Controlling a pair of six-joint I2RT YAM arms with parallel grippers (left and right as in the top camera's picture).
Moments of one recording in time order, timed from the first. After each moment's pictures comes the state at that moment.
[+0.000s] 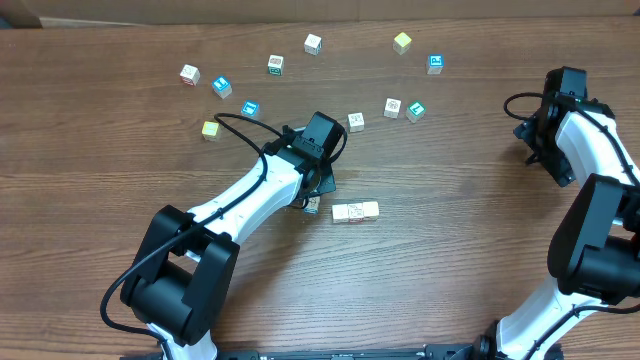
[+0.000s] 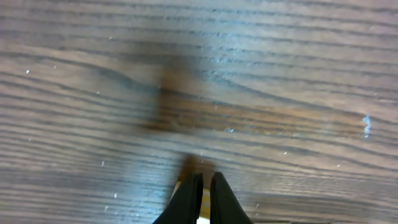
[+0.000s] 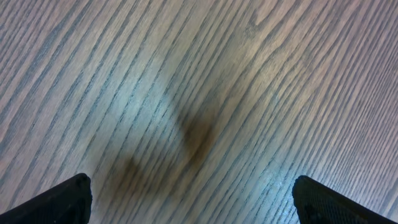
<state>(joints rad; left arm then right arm) -0.56 1.87 1.24 -0.66 -0.10 -0.73 -0.27 1.96 1.40 -0.76 0.38 0.74</state>
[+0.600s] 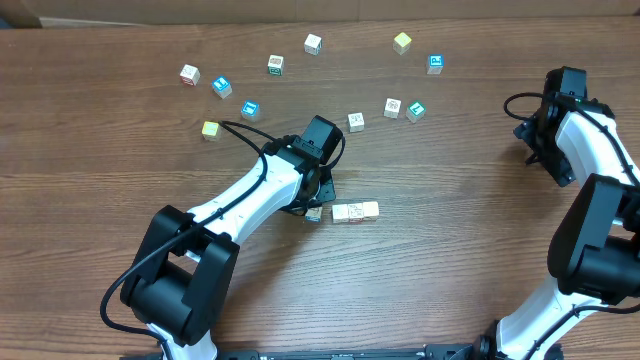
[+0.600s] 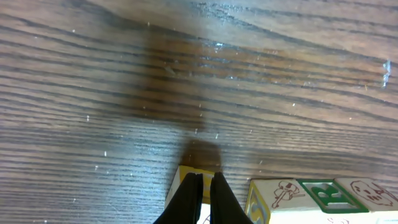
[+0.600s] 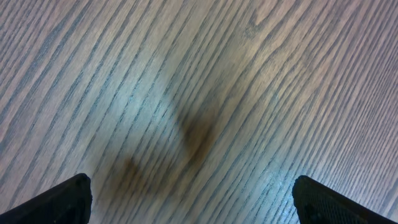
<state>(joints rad) -0.56 1.87 1.24 -0.75 0.01 -0.73 -0.27 1.96 1.40 -0.76 0.38 0.74</state>
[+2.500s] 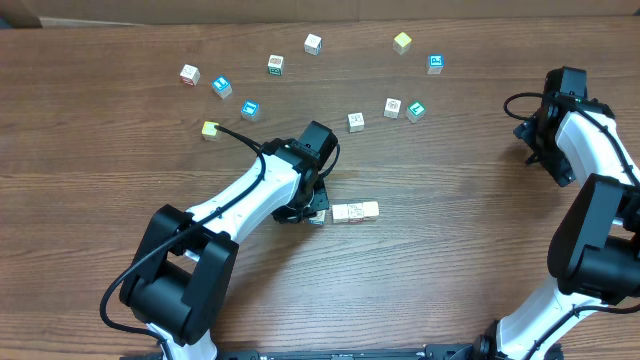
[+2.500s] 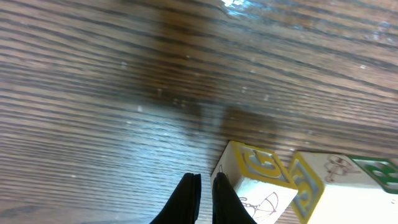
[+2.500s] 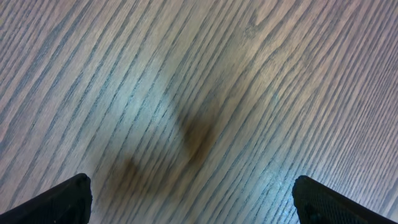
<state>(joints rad) -0.55 1.87 1.23 -0.86 0.03 -0.77 -0.27 1.96 1.40 -0.76 0.38 0.74</state>
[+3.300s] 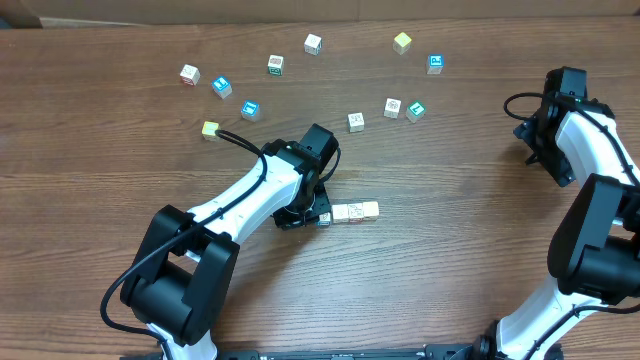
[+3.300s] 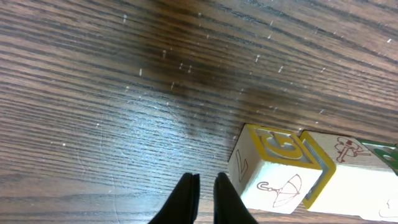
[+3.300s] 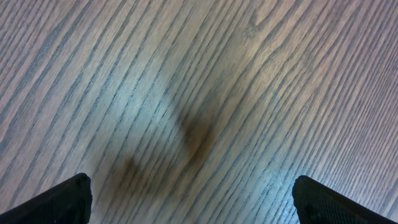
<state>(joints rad) -0.56 1.87 1.23 -0.91 0.07 -0.84 -0.27 1.96 1.40 -0.76 0.38 0.74</state>
